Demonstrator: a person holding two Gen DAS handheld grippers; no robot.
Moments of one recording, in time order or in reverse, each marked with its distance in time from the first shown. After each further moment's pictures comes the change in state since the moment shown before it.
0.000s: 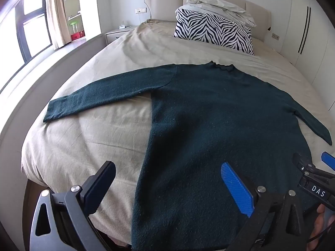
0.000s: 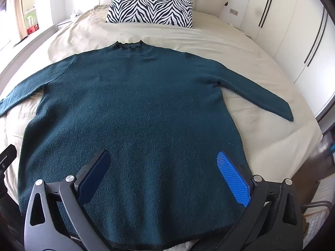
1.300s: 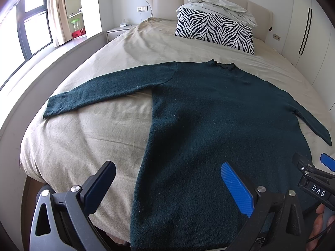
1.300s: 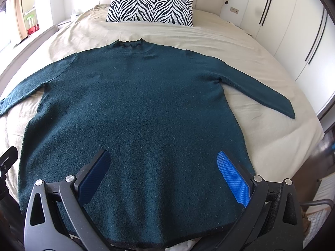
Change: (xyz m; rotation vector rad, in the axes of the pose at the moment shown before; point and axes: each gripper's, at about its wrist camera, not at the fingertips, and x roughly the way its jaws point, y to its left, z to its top) left arm 0.001 0.004 -0.003 -0.005 0.014 0.001; right arm 0.001 0.000 -0.003 0.001 0.011 0.002
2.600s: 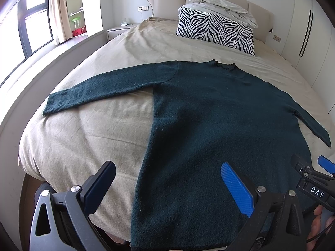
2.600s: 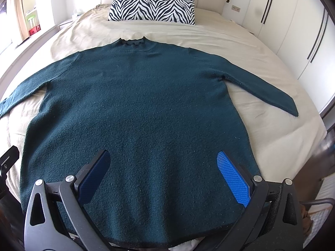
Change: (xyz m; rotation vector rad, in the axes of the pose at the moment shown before) left arm 0.002 -0.005 -0.008 -0.003 0.002 -0.003; right arm 0.003 0.004 -0.003 0.006 0.009 0.021
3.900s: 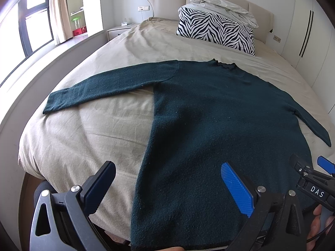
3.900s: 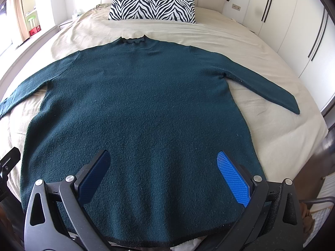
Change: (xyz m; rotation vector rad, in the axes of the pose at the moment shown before) left arm 0.003 0.001 -0.005 -0.005 -0.009 0.005; right arm 0.003 0.000 -0.003 0.005 0.005 0.009
